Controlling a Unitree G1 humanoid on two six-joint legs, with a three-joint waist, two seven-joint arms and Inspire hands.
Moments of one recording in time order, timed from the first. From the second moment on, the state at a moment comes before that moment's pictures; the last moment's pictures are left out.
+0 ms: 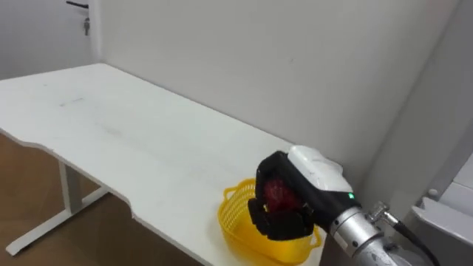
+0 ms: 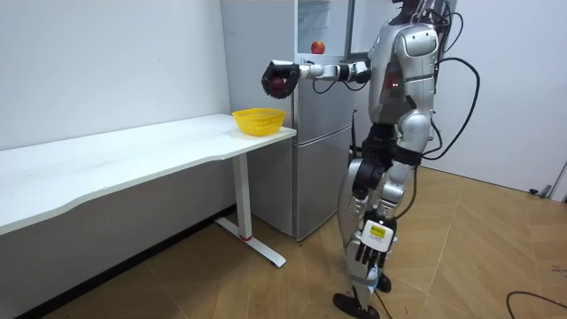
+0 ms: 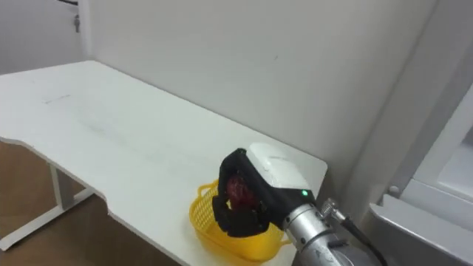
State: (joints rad) left arm 0.21 0.34 0.04 1.16 0.36 0.04 -0.14; right arm -0.41 -0.44 0.40 0.12 -0.53 -0.06 0.01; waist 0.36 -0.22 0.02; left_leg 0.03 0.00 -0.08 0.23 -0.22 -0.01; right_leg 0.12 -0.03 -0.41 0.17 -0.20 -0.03
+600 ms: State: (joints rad) left arm 0.21 0.35 0.03 1.11 0.36 0.07 -0.17; right arm -0.49 -0.44 0.45 0.42 -0.64 -0.04 -0.05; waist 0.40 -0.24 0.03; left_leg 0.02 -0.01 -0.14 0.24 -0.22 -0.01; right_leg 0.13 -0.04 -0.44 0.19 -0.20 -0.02
